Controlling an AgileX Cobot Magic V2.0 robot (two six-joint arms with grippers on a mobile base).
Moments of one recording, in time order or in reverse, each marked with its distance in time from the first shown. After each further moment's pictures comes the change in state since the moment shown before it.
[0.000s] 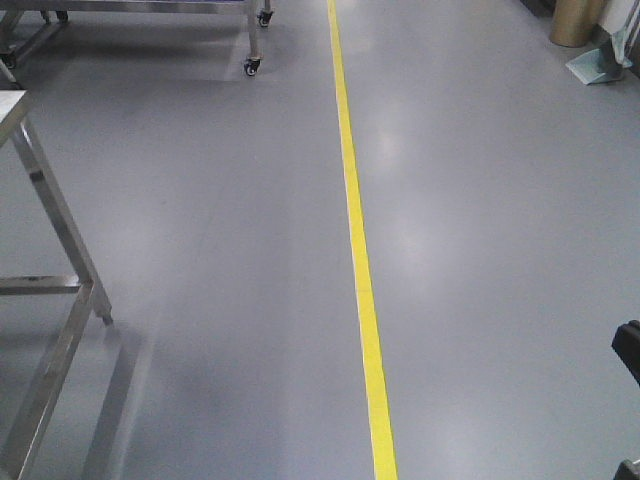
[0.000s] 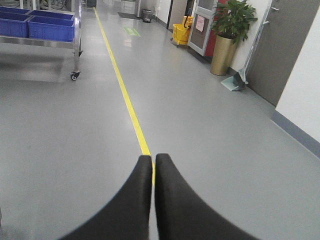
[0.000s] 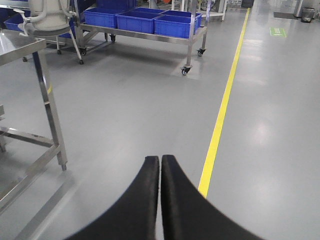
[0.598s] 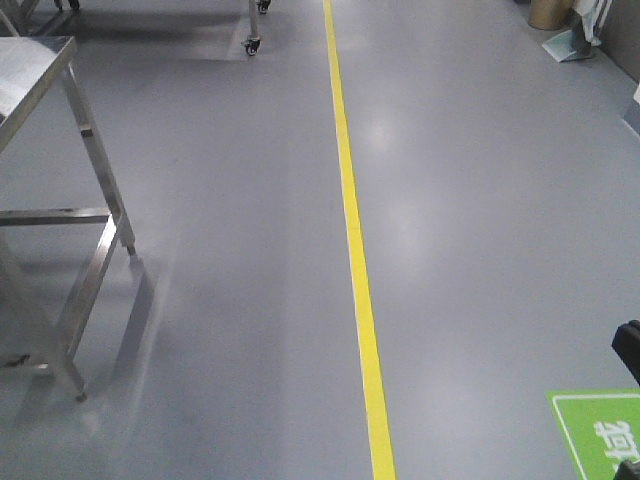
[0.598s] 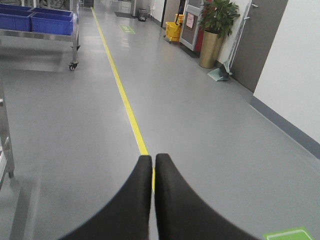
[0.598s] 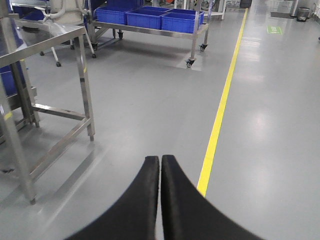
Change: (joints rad) left arm 0.000 0.000 0.000 0.000 0.000 0.000; right arm 0.000 0.000 0.000 0.000 0.000 0.000
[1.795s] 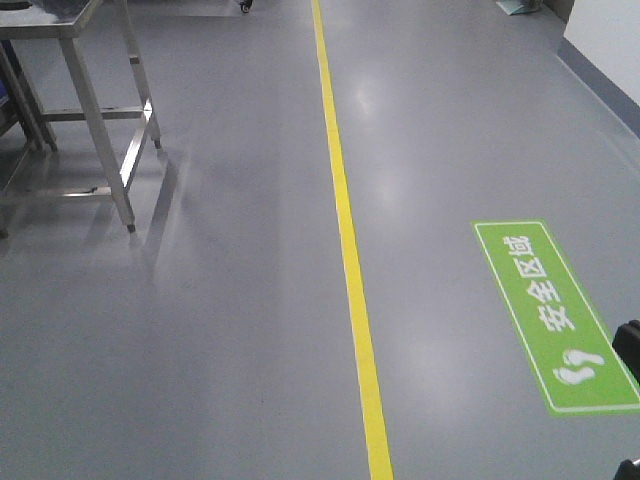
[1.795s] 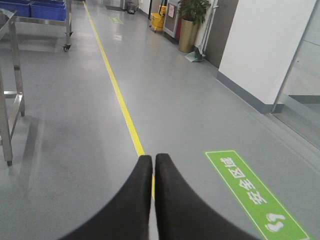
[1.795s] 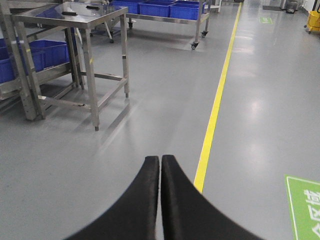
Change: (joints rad) left arm 0.000 0.000 0.000 0.000 0.000 0.000; right arm 0.000 0.000 0.000 0.000 0.000 0.000
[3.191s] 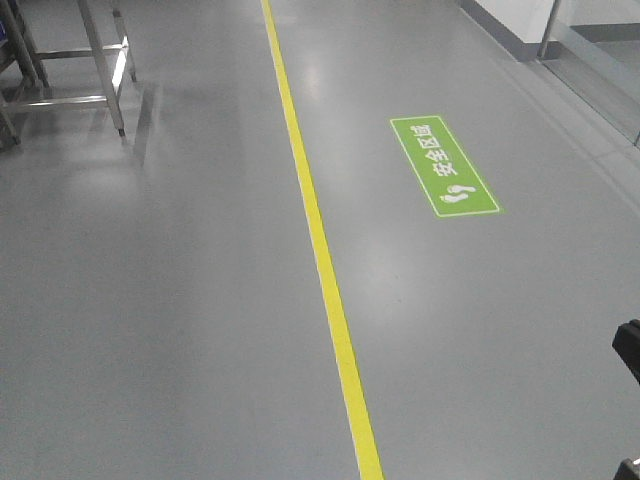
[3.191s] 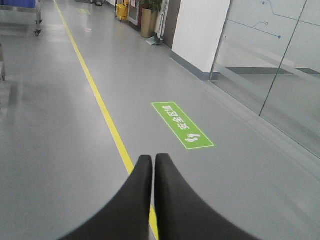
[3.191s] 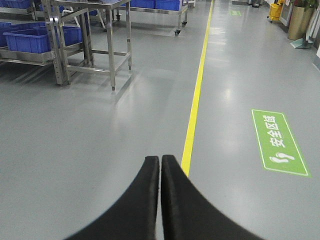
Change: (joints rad) left arm 0.000 0.000 0.000 0.000 0.001 0.000; right arm 0.000 0.000 -0.001 0.000 0.000 0.000
